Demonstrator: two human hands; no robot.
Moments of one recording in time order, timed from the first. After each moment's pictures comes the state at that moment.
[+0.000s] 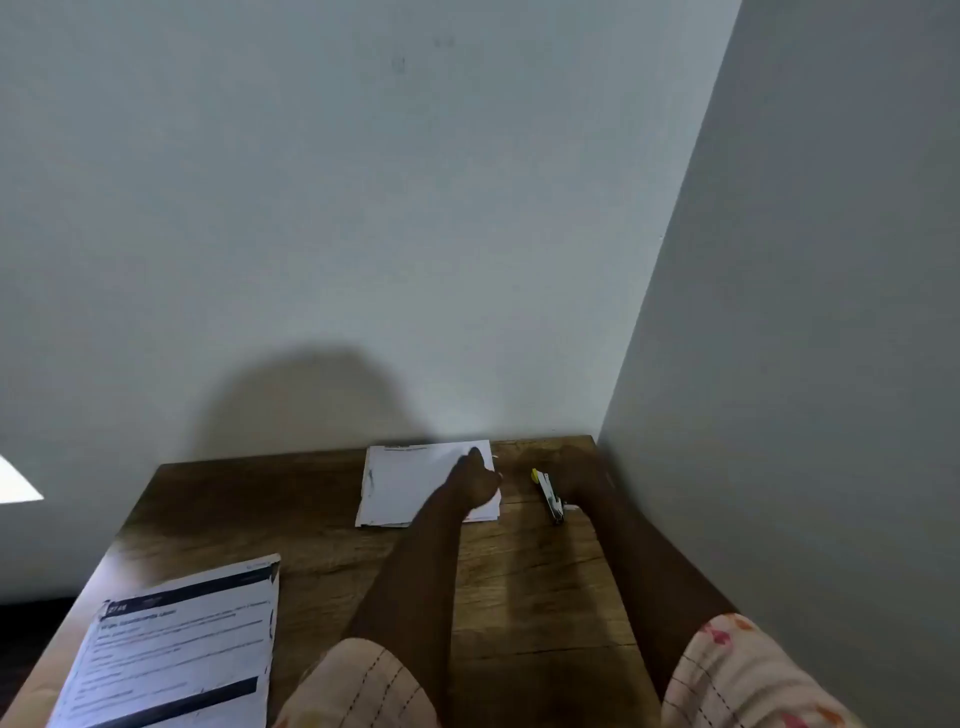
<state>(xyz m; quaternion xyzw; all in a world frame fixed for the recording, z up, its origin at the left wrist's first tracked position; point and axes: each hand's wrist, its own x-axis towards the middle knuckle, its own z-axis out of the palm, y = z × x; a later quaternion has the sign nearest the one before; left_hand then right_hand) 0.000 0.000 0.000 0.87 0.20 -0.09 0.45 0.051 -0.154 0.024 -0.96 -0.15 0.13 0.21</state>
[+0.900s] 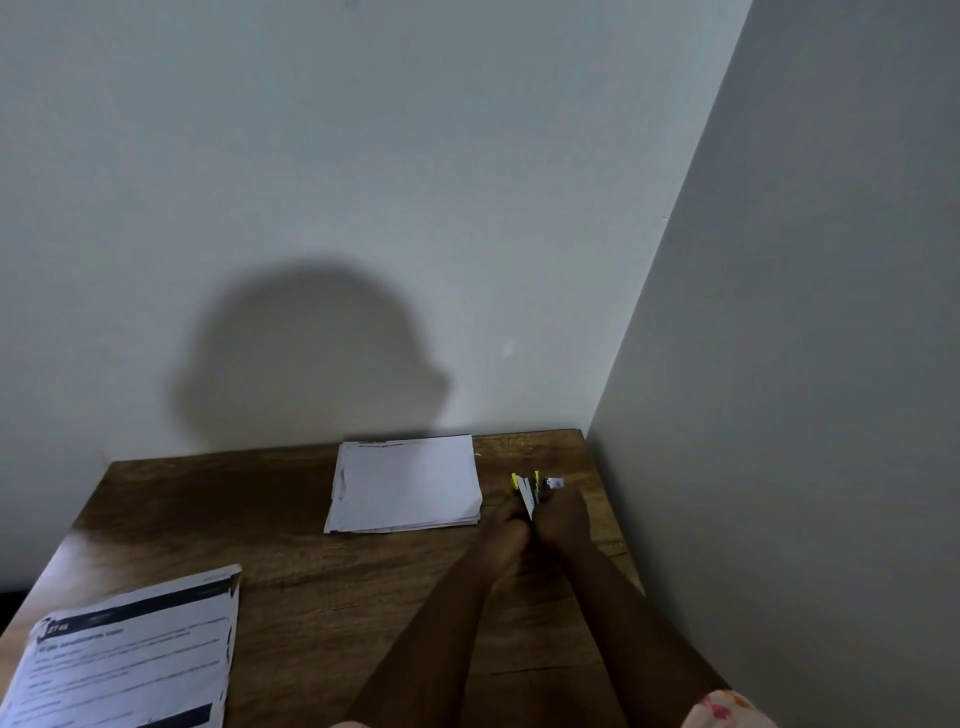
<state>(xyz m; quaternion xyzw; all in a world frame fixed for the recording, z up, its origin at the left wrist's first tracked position) 0.013 -0.075 -0.069 0.73 0.23 -0.12 0.63 0.047 -0.153 -0.041 -0.92 0.03 0.14 0.35</state>
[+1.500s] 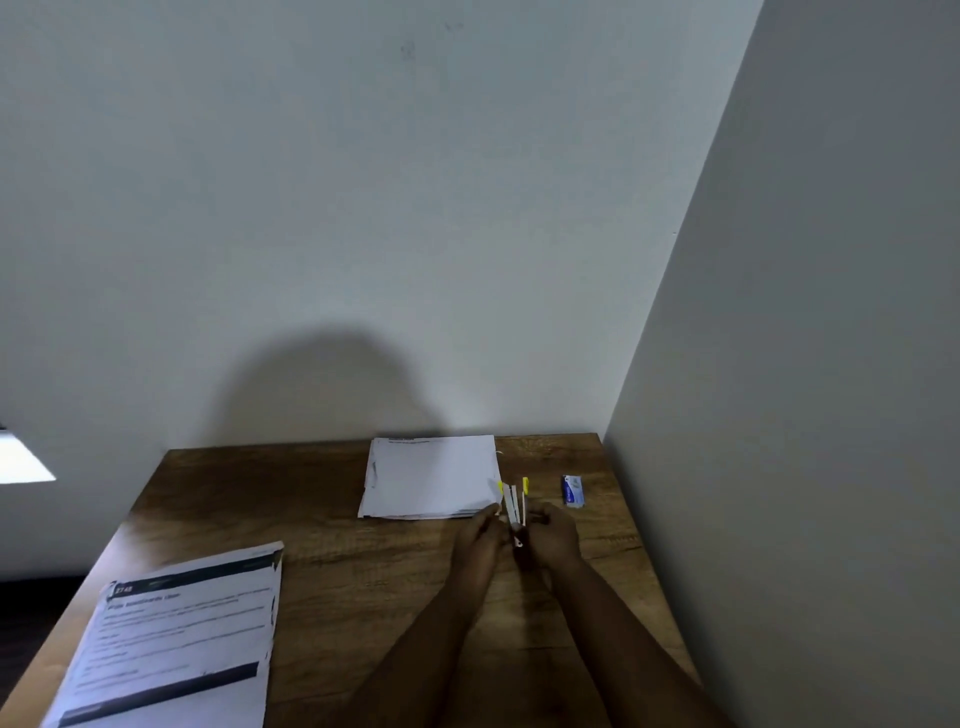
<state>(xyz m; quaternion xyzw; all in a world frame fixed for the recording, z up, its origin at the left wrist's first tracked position) -0.069 -0.048 -0.056 0.57 0.27 0.06 0.77 -0.015 -0.133 -0.044 -0.78 0.09 0.18 0.59</state>
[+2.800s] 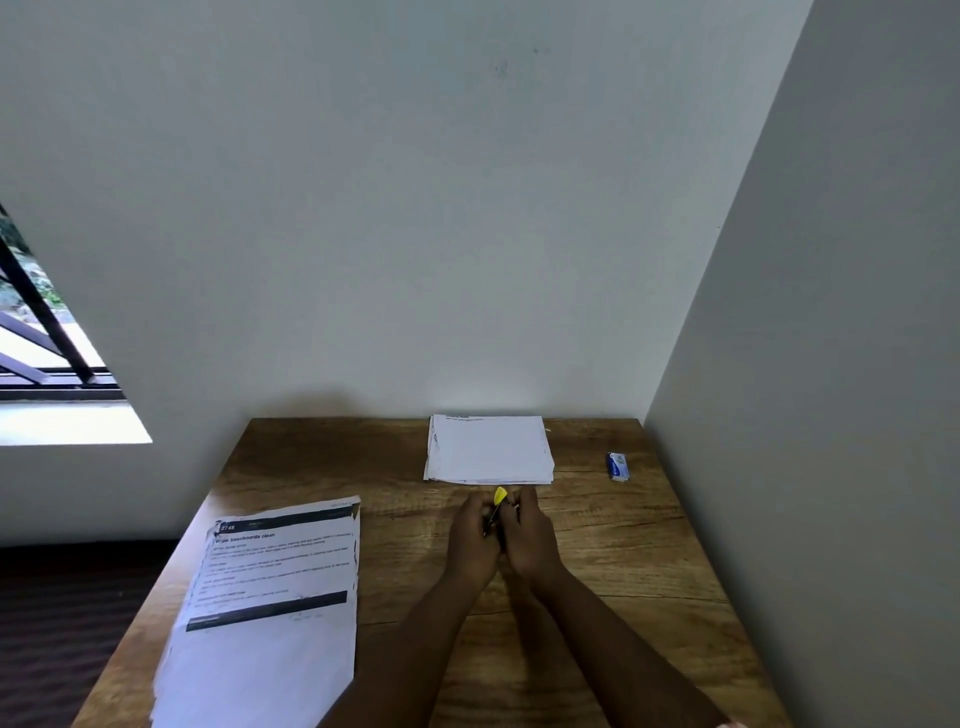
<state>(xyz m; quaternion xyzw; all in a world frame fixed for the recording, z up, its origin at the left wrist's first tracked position) -0.160 0.006 -0.057 0.76 0.20 0.16 0.59 -0.123 -0.075 -0.037 -0.85 -0.16 0.10 0.50</state>
